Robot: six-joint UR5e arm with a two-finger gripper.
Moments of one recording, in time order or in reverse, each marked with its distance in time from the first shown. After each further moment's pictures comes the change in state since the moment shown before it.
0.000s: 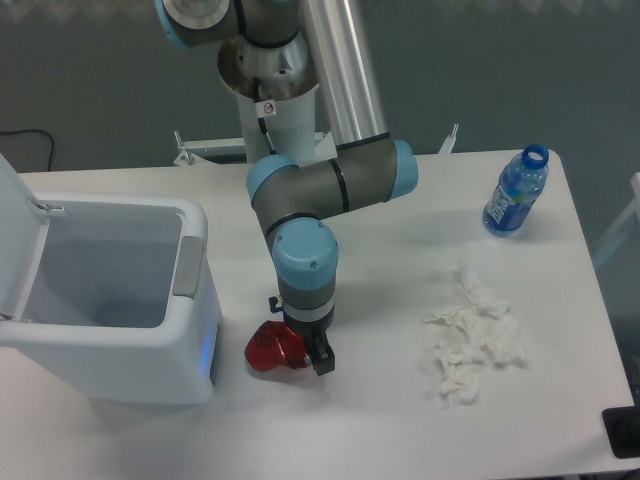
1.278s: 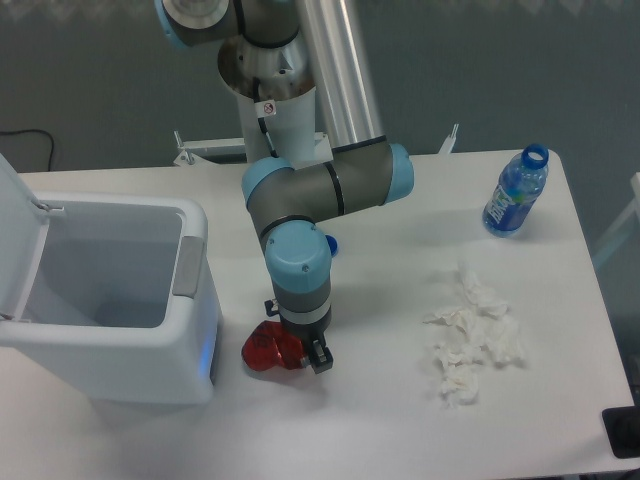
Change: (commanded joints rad) arm 0.000 0.005 0.012 0.000 -0.008 -0.028
